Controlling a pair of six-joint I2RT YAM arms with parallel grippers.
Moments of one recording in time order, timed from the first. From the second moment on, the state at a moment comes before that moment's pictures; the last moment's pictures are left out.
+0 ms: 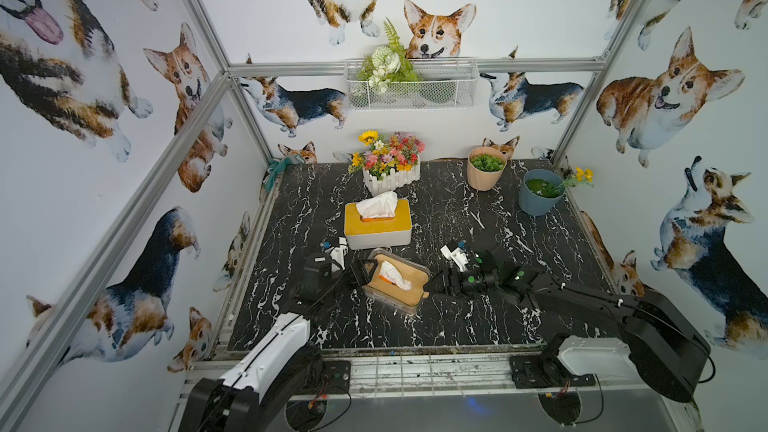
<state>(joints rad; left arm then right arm) -0.21 0.89 0.26 0.09 0.44 -0.68 0.68 1.23 0.59 -0.04 -0.65 0.87</state>
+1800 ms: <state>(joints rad) -0.08 0.79 0.49 -0.31 0.37 -0.36 0.90 1.75 1.34 -0.52 -0.28 0.34</state>
